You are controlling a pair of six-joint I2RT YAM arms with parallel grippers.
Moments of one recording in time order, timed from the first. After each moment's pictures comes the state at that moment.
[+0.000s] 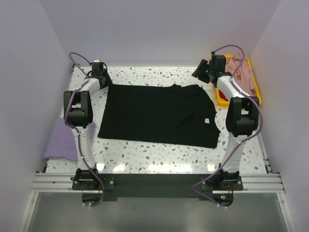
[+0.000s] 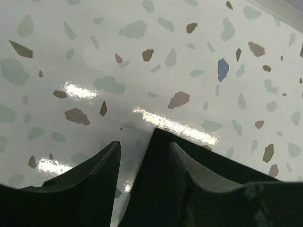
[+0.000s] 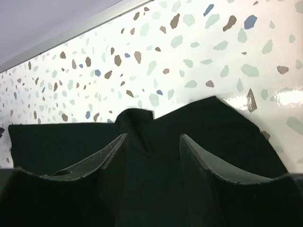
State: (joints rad) left arm 0.01 2.26 1.71 -0.20 -0.13 -0.41; right arm 0.05 2.04 1.64 -0.23 -0.18 0.51
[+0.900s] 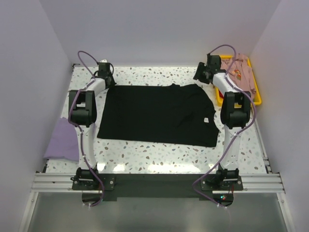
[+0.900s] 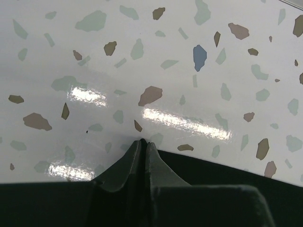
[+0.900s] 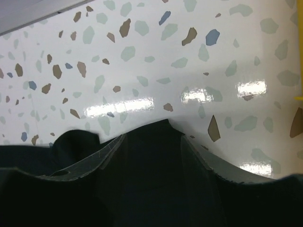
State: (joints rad) left arm -0.04 2.33 1.76 -0.20 -0.15 -0.35; right arm 0.05 2.26 1.87 -0.33 -0.07 0.37
